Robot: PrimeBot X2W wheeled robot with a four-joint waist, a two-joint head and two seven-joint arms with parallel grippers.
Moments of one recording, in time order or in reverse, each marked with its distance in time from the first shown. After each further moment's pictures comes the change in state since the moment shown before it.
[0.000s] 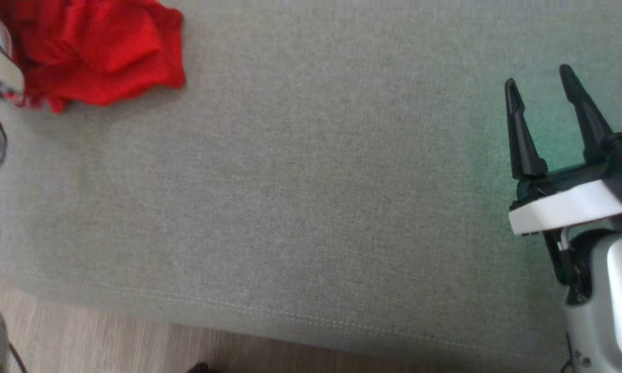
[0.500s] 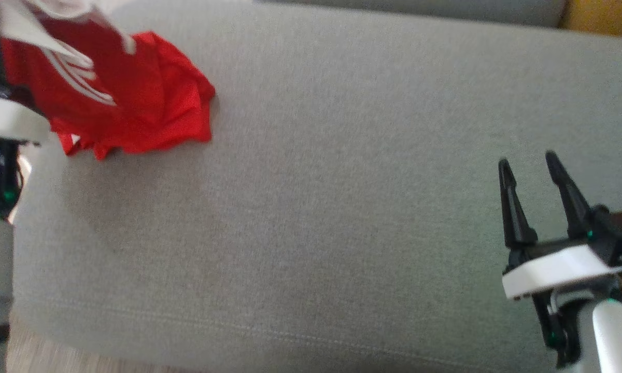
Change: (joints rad) left arm 0.327 0.032 0.023 -0.542 0.052 -0.011 0.000; right arm 0.188 0.064 -0.042 0.040 0.035 0.000 -0.035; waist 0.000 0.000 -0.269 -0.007
